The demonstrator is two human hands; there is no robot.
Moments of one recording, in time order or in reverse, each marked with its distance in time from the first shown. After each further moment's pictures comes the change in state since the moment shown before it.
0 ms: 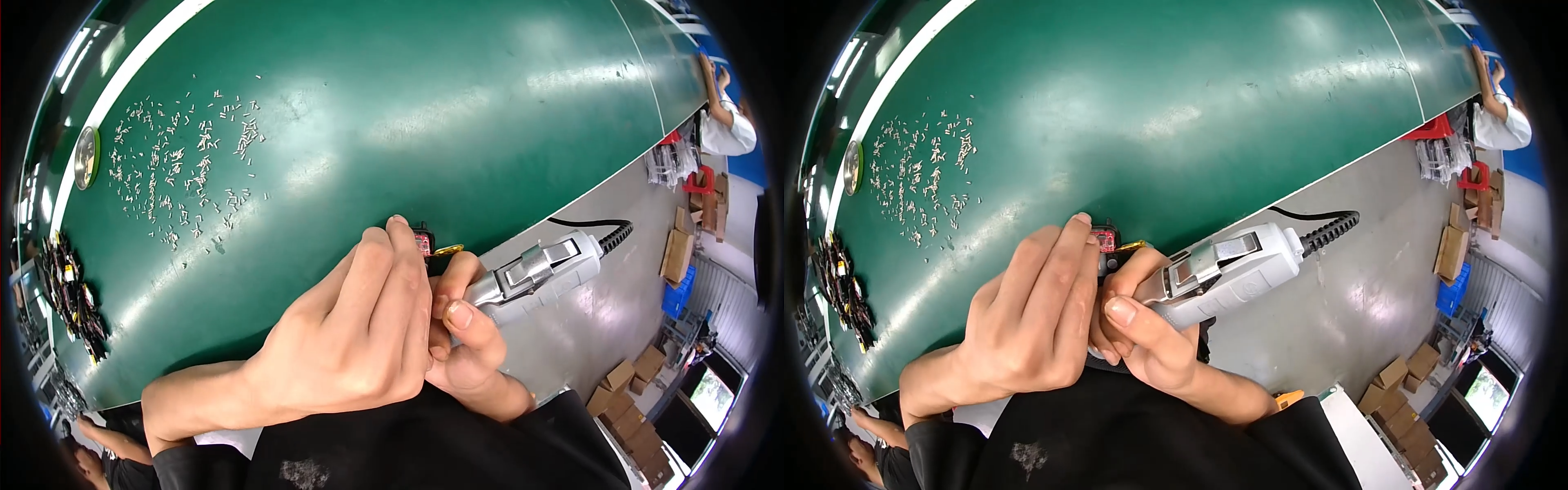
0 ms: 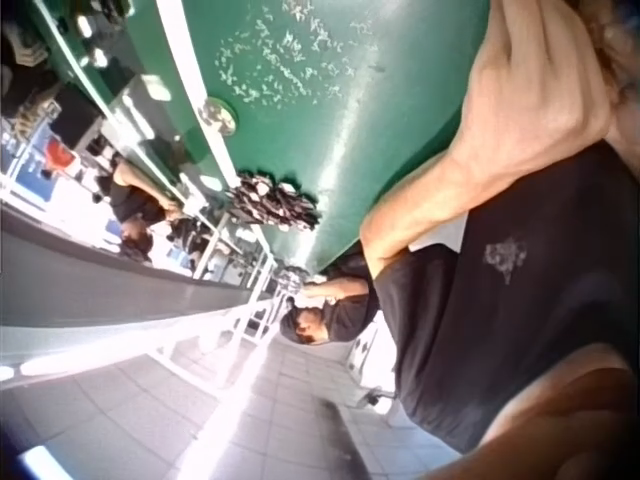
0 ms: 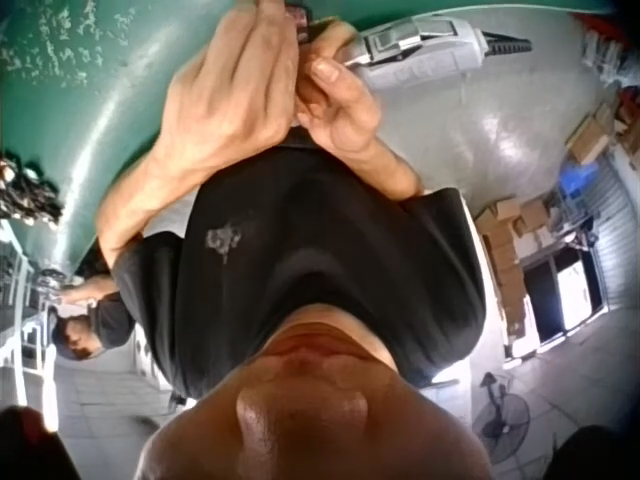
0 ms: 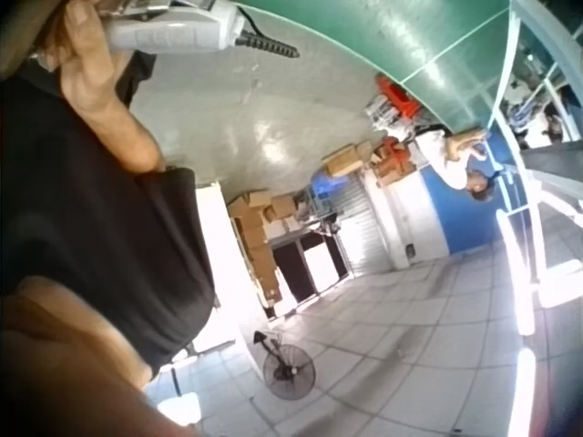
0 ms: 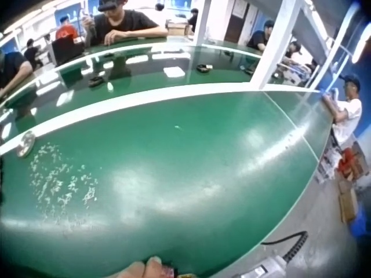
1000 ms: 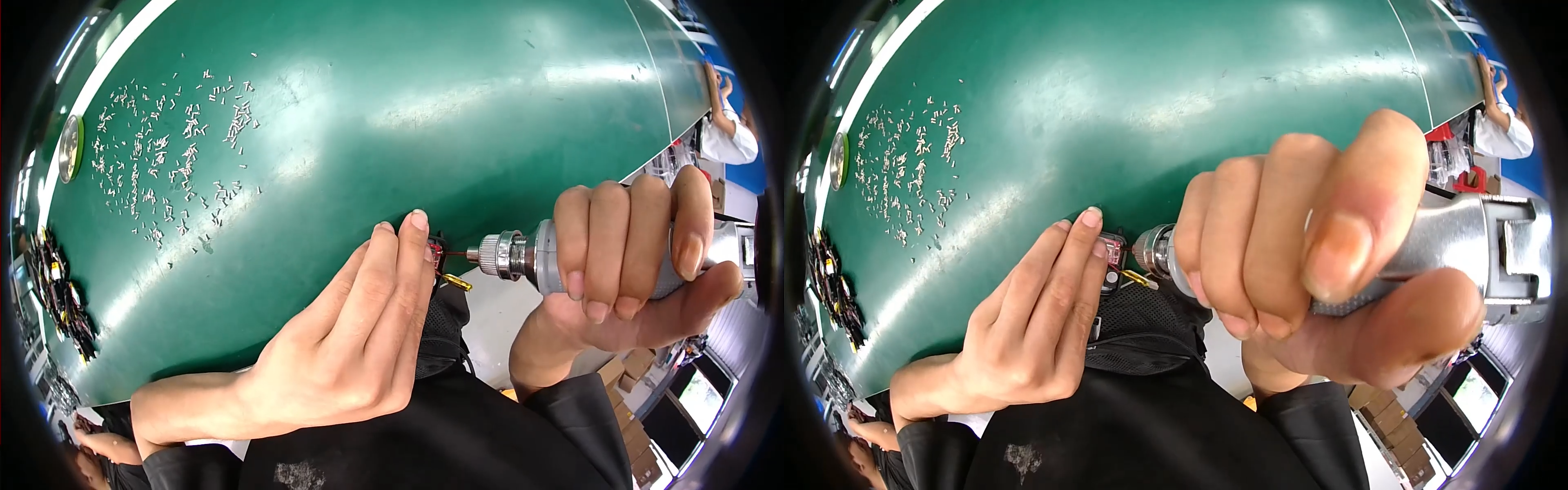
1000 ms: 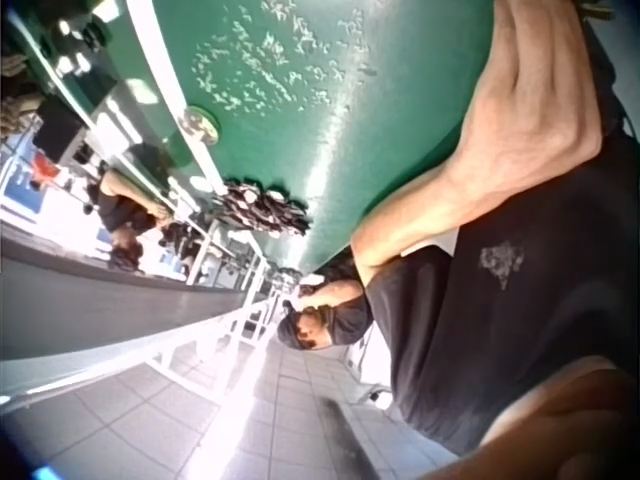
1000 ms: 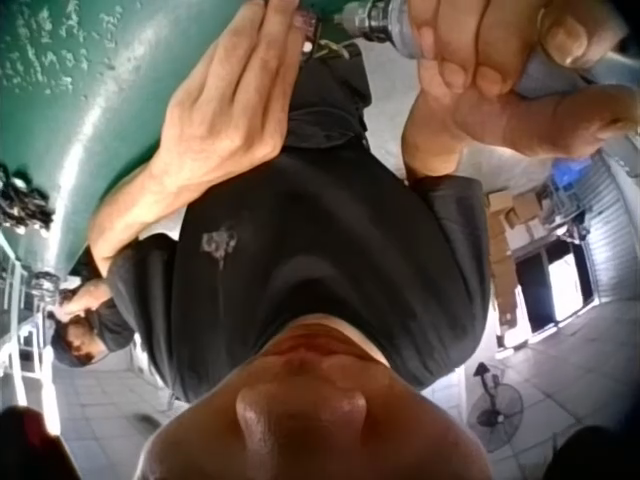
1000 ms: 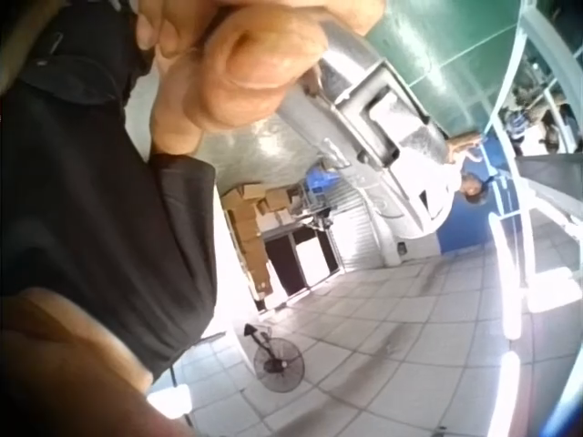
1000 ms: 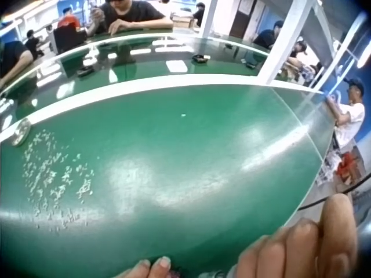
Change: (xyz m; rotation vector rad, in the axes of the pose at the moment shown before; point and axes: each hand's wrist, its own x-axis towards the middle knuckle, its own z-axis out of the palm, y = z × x) left_hand -0.013 0.006 0.010 0.012 0.001 -0.051; right_hand 0.074 -0.100 0.021 -0.470 -0.476 -0.220
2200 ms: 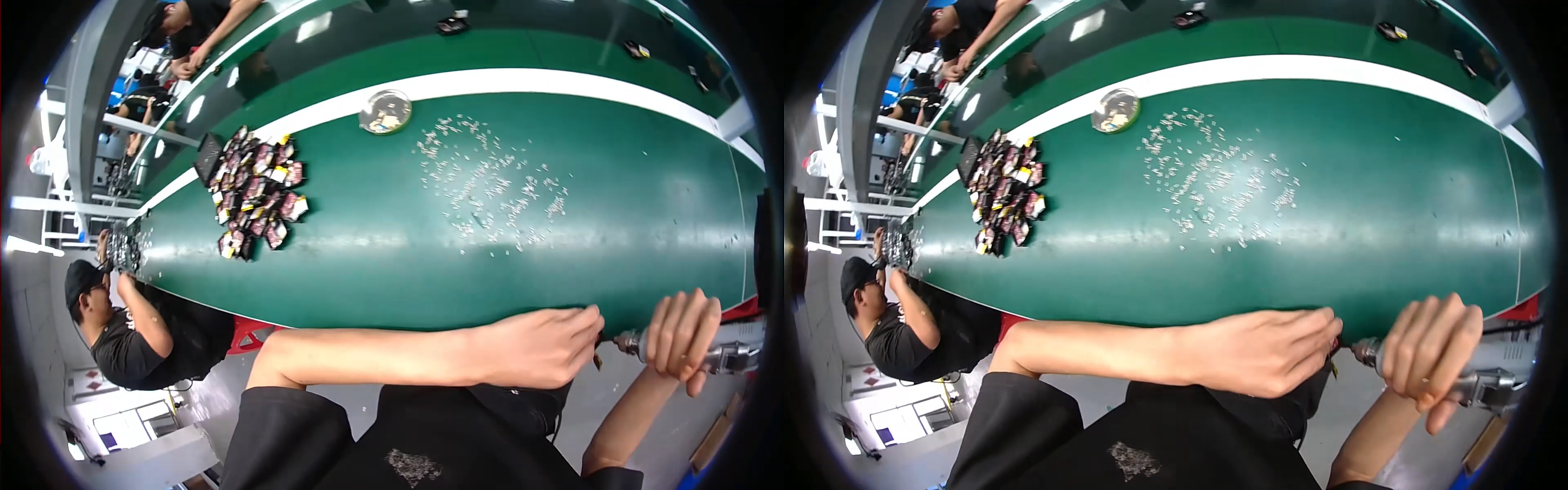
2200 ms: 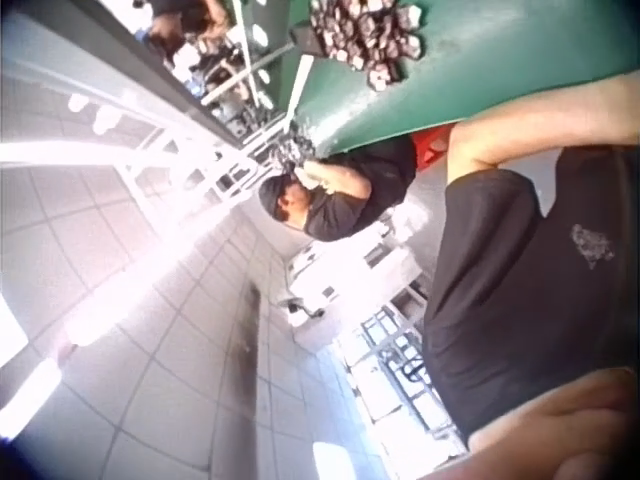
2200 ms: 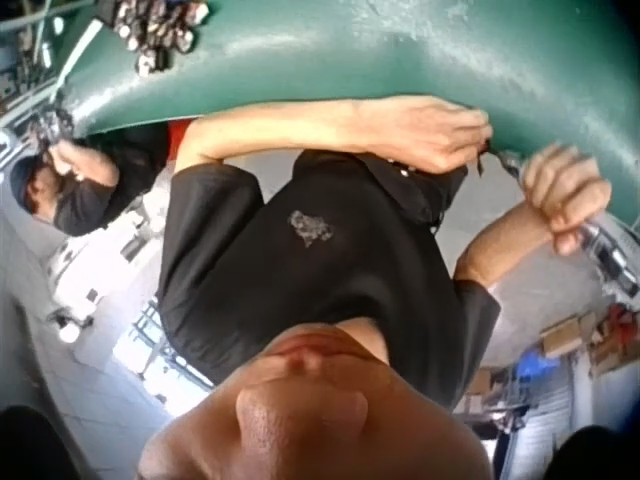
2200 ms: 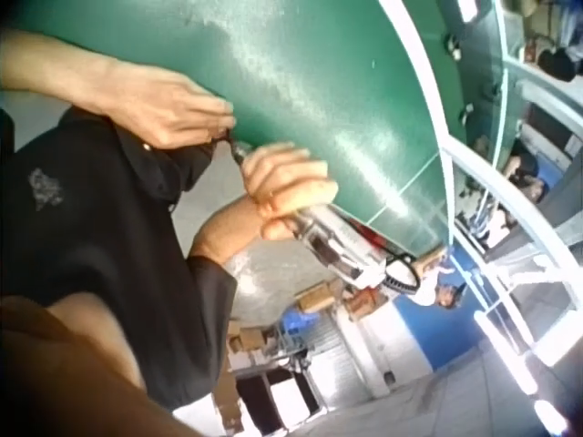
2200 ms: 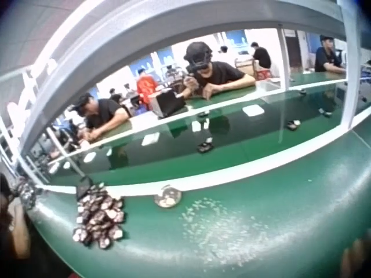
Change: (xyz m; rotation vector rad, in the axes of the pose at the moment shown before) left_hand -0.030 -0.008 -0.015 -0.200 0.030 0.069; right_hand 0.041 0.016 0.000 0.358 -0.740 0.020
